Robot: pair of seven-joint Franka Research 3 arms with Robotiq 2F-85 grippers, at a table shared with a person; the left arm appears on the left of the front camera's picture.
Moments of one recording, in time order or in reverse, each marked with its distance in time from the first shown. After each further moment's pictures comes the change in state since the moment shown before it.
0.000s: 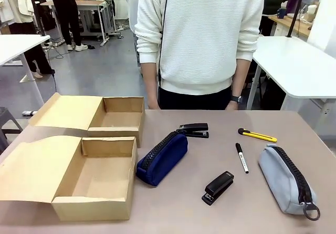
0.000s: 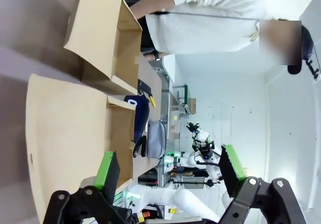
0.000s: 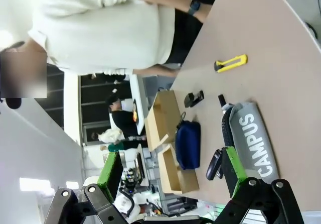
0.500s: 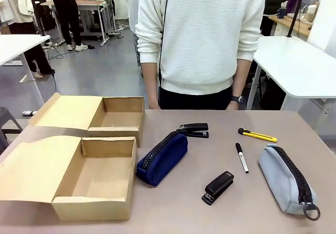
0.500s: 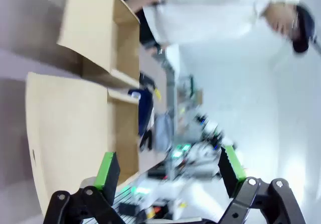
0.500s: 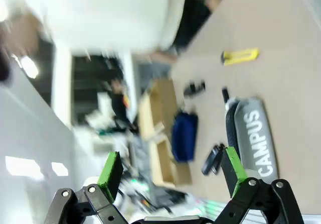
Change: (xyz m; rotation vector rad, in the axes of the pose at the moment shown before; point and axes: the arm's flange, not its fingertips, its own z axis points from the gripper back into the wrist) left arm -0.002 -0.002 0.004 0.003 0.011 -0.038; right arm 0.001 0.000 0.007 0.020 -0.010 0.033
